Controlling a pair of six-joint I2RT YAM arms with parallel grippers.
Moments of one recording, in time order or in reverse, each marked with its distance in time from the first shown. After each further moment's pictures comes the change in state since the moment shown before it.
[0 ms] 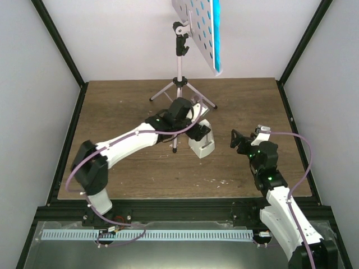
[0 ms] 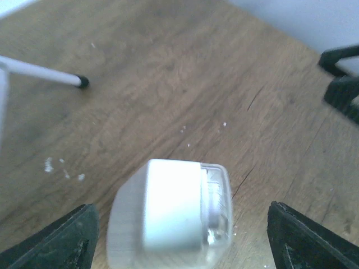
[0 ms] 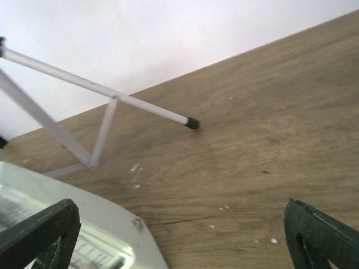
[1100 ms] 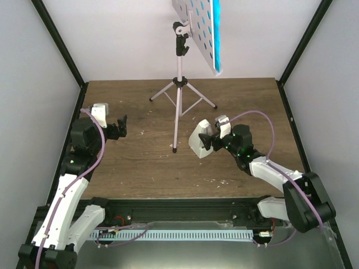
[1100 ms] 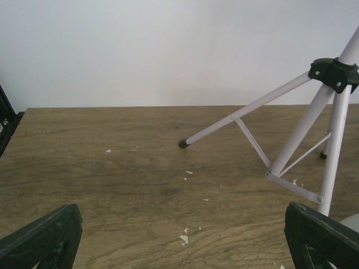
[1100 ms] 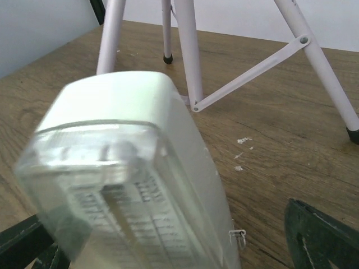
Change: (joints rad) left arm 0.654 -0.995 -0.620 -0.008 -0.142 -0.068; right arm 0.226 0.568 0.176 0.307 -0.314 -0.377
